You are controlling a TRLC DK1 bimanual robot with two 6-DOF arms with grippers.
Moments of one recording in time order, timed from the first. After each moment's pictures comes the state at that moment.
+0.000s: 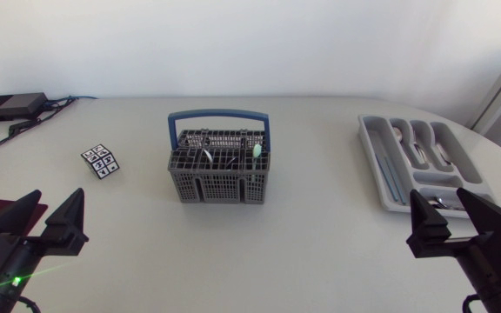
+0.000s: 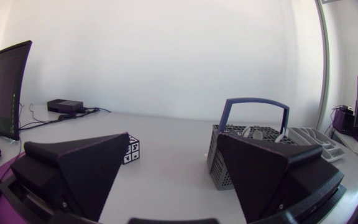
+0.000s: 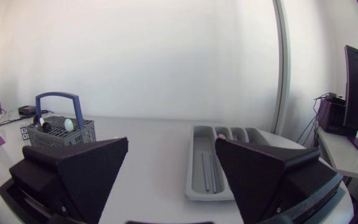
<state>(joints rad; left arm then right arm) 0.00 0.05 0.02 -0.01 0.02 -0.08 0.01 0.06 0.03 -0.01 0.00 0.00</state>
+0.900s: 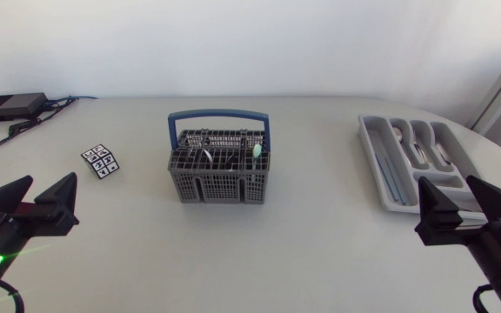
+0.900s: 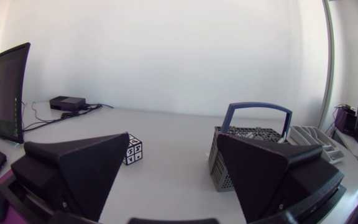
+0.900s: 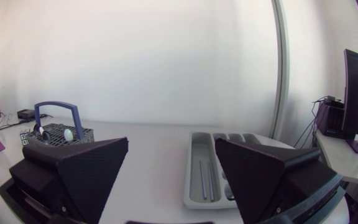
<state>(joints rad) 0.00 0.27 0.19 -0.04 0.00 -0.07 0.01 0.17 0.12 0.02 0.01 0.00</state>
